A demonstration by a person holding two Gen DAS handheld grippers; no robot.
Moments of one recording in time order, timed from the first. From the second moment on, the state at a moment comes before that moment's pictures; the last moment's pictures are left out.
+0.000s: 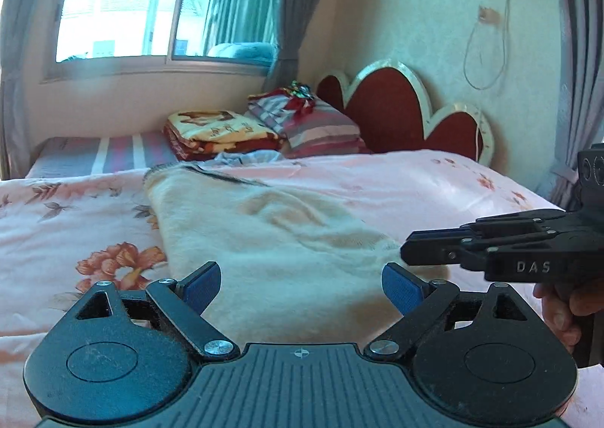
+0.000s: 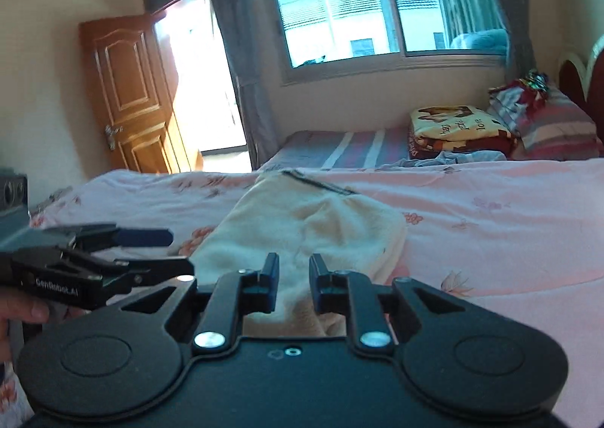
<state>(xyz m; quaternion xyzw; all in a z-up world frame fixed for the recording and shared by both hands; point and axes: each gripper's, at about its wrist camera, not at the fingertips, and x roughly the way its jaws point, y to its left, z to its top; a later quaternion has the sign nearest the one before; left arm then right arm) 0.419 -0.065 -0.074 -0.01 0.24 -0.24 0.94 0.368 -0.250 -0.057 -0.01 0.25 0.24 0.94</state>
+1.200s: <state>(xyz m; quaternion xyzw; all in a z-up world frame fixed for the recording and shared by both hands) 0.586 -0.047 -0.115 -0.13 0.30 -0.21 0.92 0.539 -0.227 -0.091 -0.04 0.33 0.23 0.91</state>
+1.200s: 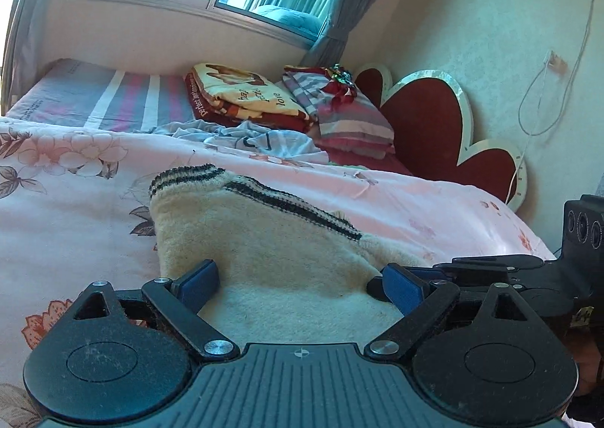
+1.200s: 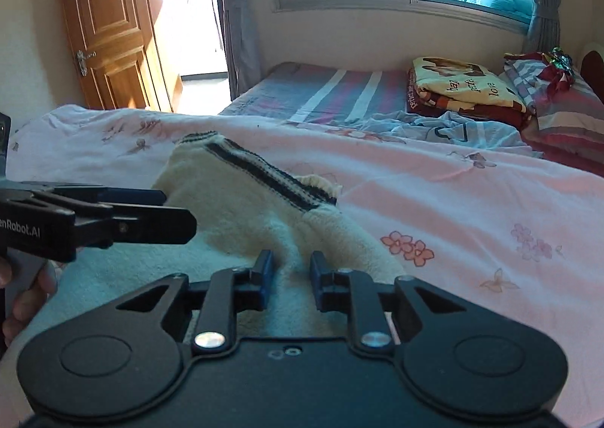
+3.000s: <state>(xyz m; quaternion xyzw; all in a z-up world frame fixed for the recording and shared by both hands) 0.549 0.010 -0.155 -0.33 0.41 -0.21 0.82 0.529 -0.334 -0.132 0.37 0.45 0.26 0.77</state>
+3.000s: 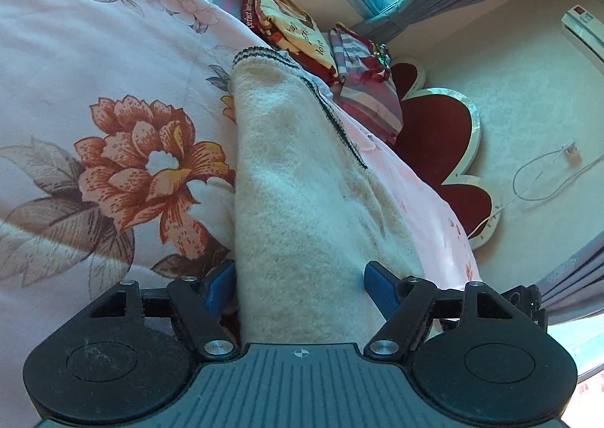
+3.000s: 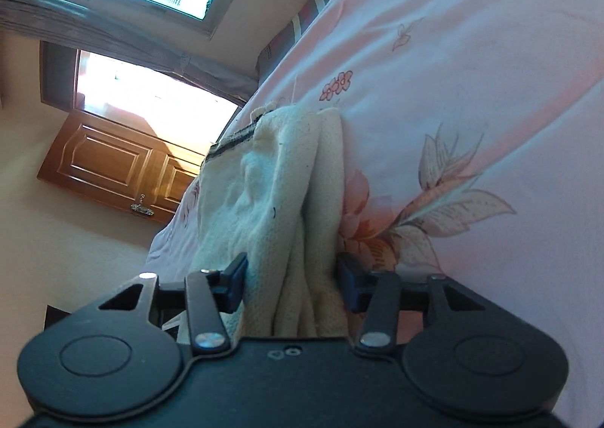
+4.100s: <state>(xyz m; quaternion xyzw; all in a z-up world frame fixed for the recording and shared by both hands) 0.484 -0.012 -0.058 -0.21 0.35 -0.26 0.88 0.436 -0.305 -0.039 0.26 0.36 0.30 0.85</state>
